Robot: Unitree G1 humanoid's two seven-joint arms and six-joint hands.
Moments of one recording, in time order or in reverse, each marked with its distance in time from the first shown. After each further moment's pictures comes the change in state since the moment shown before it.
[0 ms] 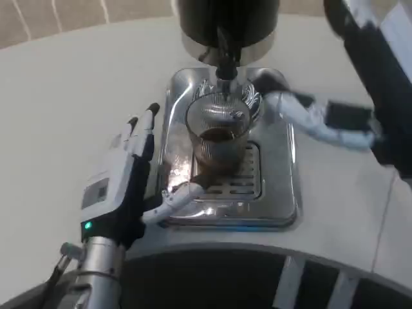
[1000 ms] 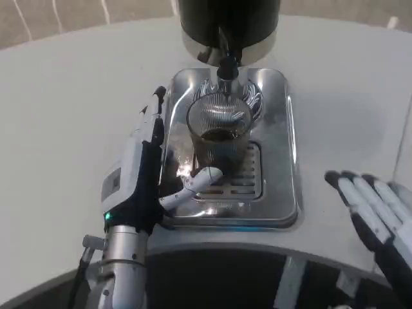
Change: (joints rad) left arm -0.104 -0.101 0.008 0.162 -0.098 -0.102 0.085; right arm 0.816 -0.061 -0.139 -0.012 -0.249 -0.439 -0.159
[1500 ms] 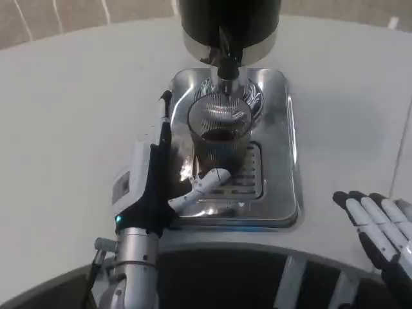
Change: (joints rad) left arm -0.042 -0.040 -0.013 0.106 -0.007 -0.044 0.038; right arm 0.024 -0.013 -0.038 0.099 -0.022 -0.090 -0.054
